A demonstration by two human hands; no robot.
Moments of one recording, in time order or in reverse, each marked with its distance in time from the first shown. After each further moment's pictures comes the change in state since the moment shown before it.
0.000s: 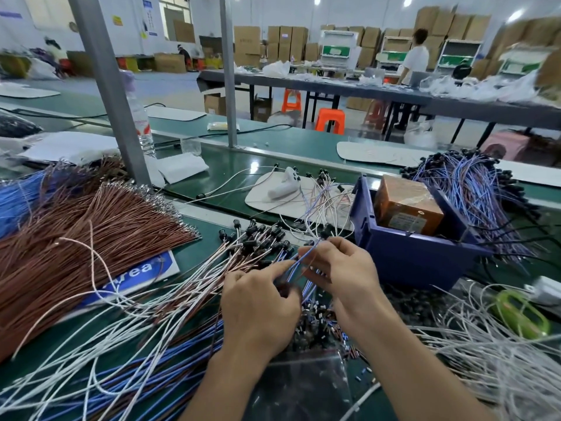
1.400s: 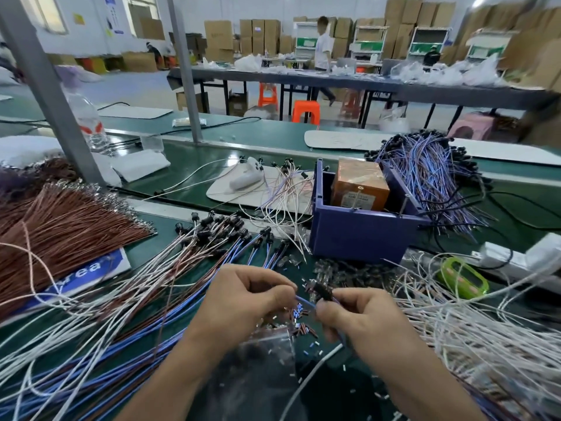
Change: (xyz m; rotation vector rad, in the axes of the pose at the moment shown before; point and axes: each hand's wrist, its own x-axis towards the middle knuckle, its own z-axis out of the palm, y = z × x) left_hand -0.018 0.034 -0.004 -0.792 -0.537 -0.198; right_hand -0.070 0.002 -0.115 -0.547 -0.216 -0.036
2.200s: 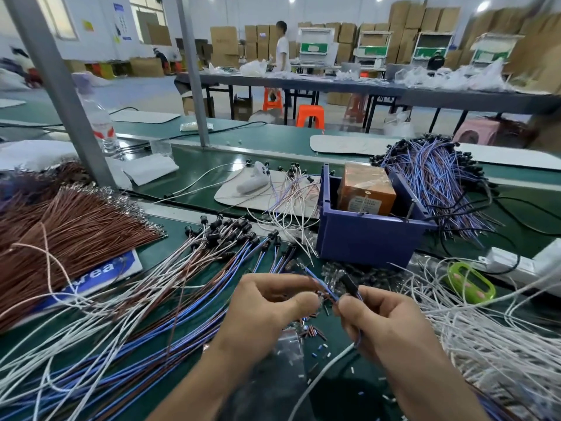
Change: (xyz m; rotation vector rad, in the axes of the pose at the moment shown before) left_hand -0.014 0.010 0.016 -0.063 -0.011 0.038; right_hand -0.009 0.003 -0.001 0.307 0.096 -0.054
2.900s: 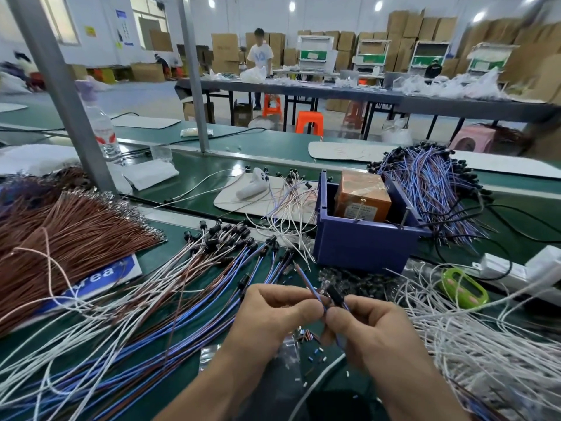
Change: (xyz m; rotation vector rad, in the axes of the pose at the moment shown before) left_hand -0.001 -0.002 0.013 -0.234 -0.034 -0.037; right_hand -0.007 -0.012 0.010 -0.020 -0.049 0.002
